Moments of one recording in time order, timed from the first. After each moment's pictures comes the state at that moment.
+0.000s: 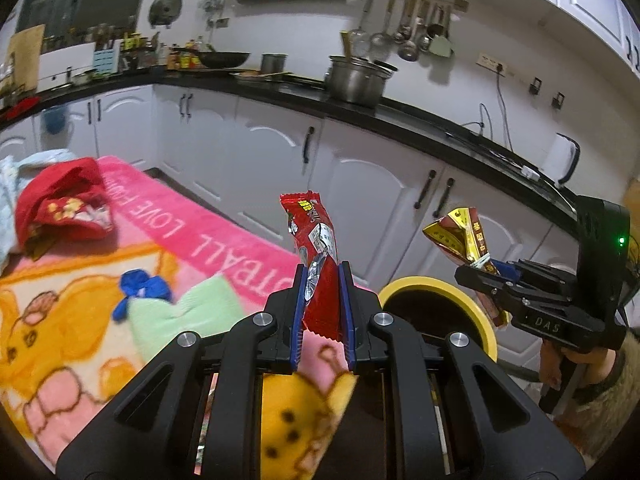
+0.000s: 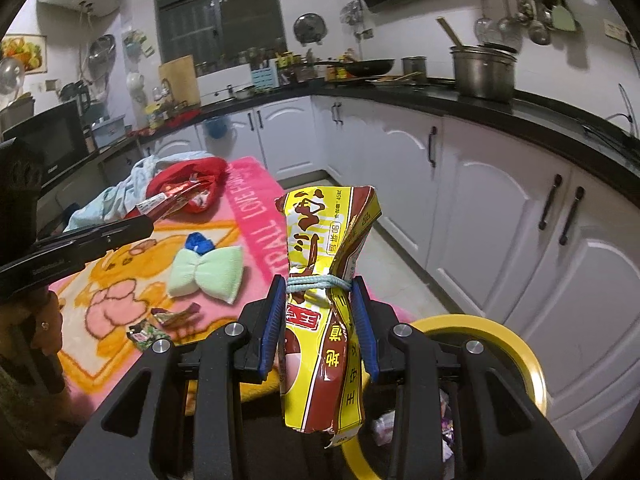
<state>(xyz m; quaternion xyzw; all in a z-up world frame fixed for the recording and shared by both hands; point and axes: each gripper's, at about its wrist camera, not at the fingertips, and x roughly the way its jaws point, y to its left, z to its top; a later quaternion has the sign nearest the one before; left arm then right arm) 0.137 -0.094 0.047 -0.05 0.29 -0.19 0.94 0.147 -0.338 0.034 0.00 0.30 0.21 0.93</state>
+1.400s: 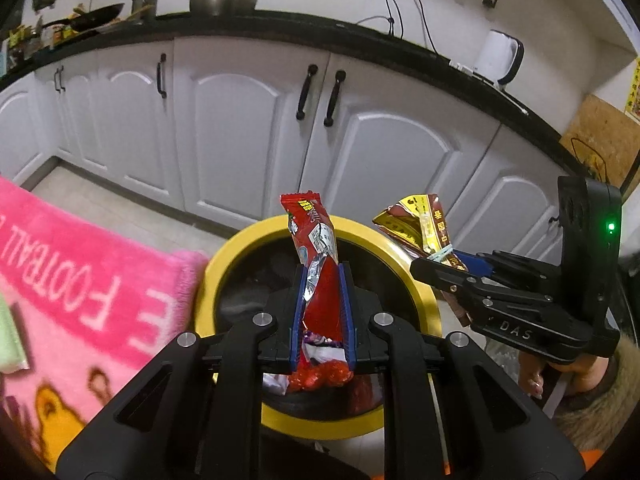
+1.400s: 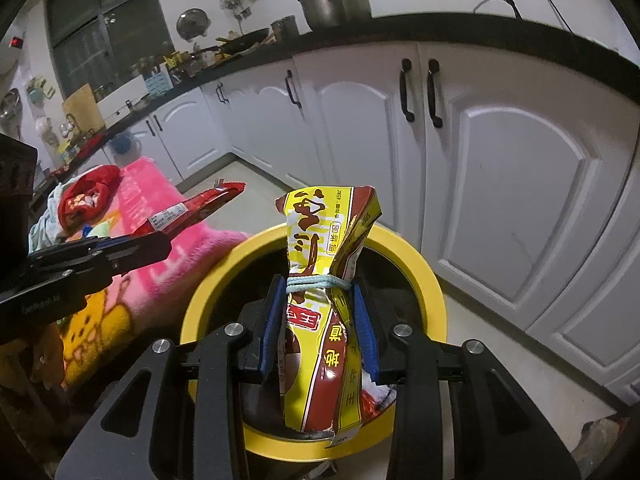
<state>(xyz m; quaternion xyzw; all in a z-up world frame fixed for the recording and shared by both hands) 0.183 -0.298 -0.046 0.02 0.38 -0.33 0.86 0.134 -0.498 -0.066 0.09 0.37 0.07 0.92</state>
